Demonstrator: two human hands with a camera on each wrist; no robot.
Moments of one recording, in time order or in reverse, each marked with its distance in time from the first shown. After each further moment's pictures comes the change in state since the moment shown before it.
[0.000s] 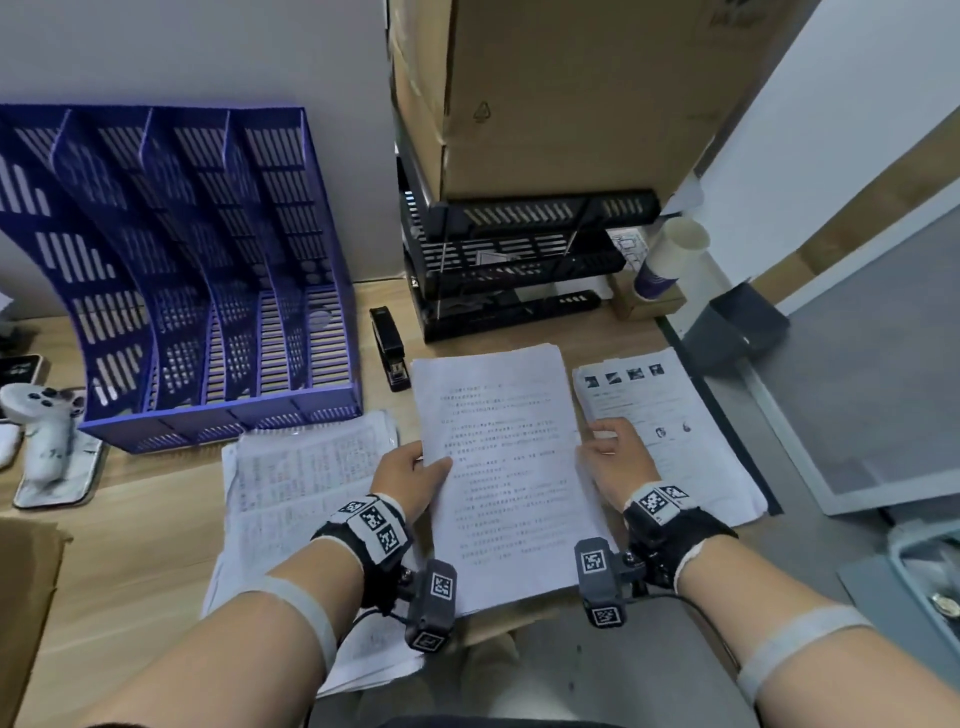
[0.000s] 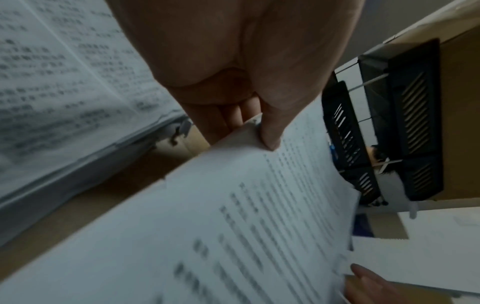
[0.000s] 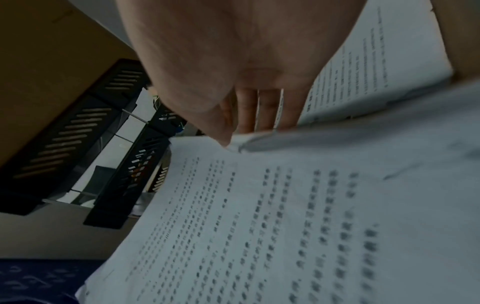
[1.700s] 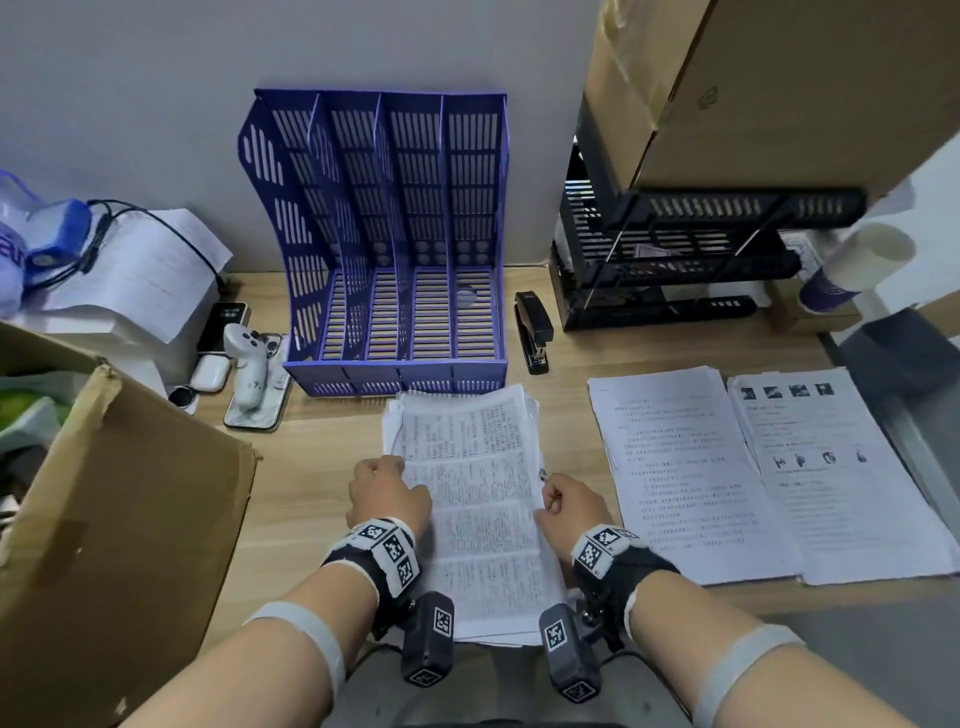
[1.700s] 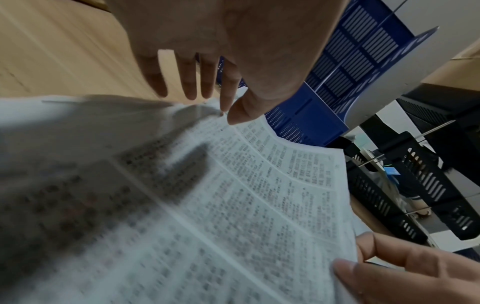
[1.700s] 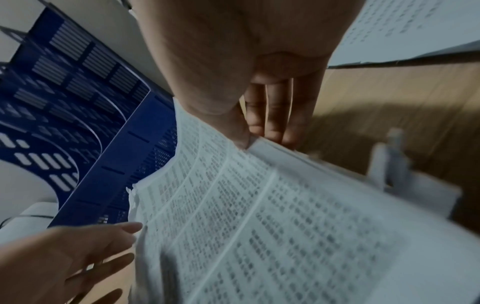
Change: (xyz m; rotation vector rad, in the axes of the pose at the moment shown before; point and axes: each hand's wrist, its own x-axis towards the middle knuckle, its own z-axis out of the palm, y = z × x) left_hand -0.052 -0.085 -0.144 0.473 0.487 -0.252; right_hand -0.080 -0.015 0.194 -0.460 -0.305 -0.218
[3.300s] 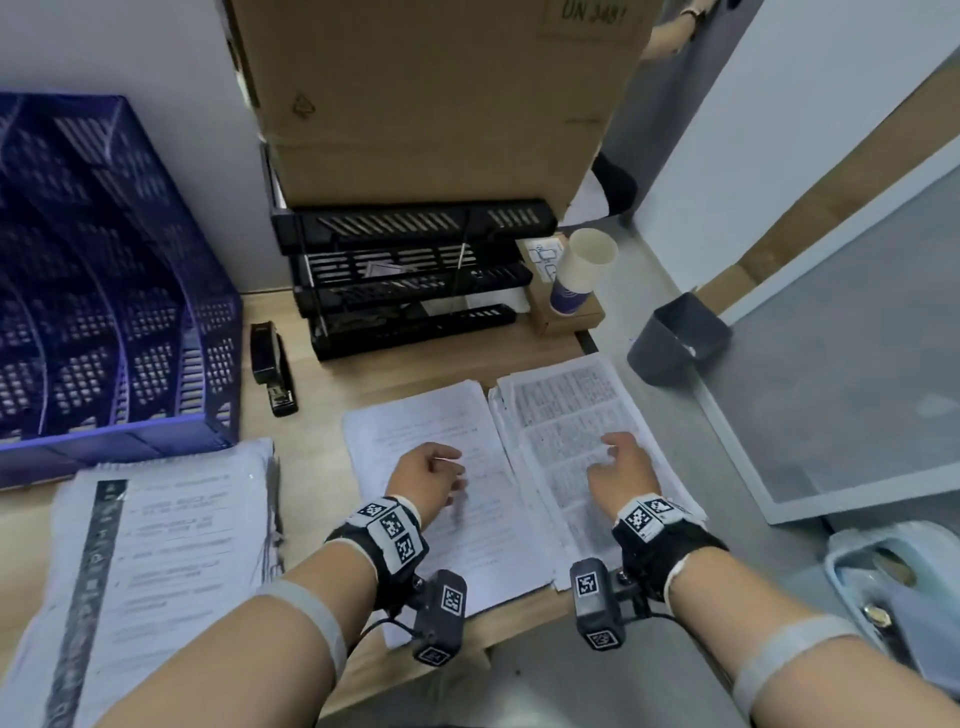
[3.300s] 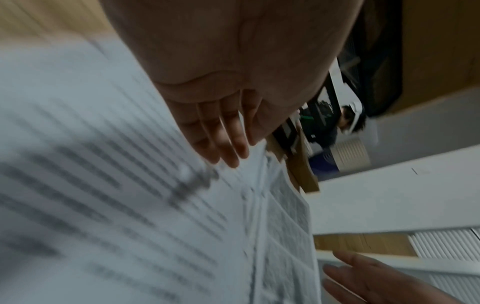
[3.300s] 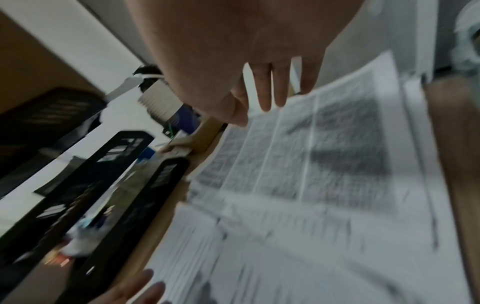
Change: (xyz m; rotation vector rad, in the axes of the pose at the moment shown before) left_hand -0.091 0.255 0.198 -0.557 -0.556 0.198; right_hand 0.029 0.219 -0.266 0.168 0.406 0.343
